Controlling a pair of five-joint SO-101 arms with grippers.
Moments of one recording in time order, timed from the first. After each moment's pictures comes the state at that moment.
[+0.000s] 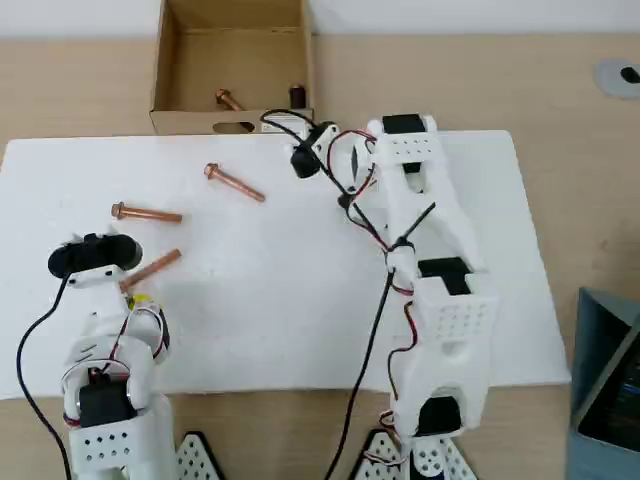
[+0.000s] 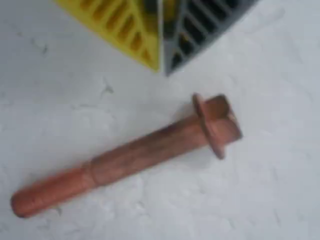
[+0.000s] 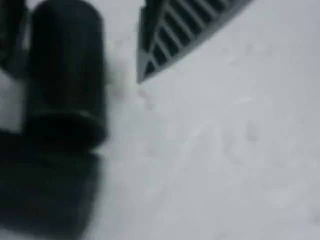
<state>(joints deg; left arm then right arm) -14.4 -104.1 93.9 64.0 -8.0 -9.9 33.3 -13.9 81.5 41.8</state>
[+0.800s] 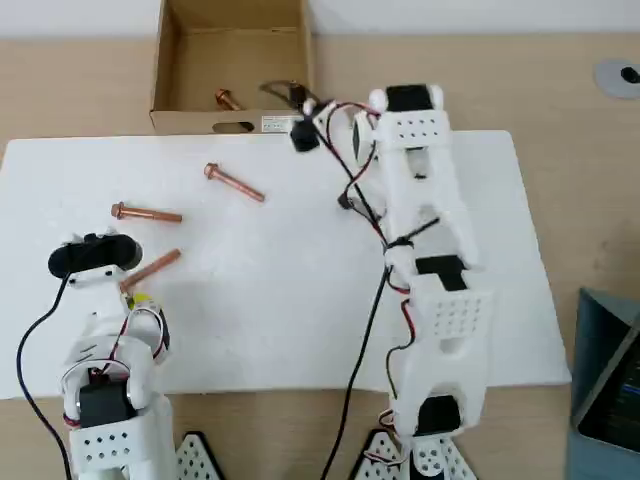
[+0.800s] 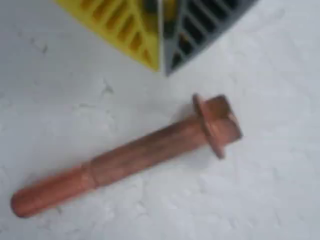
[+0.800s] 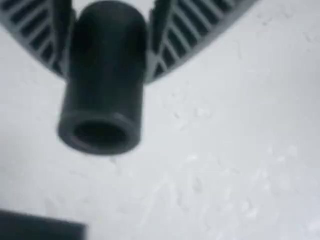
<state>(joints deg) -14.4 -104.1 93.9 64.0 -8.0 -11.0 31.8 -32.8 100.9 34.8</state>
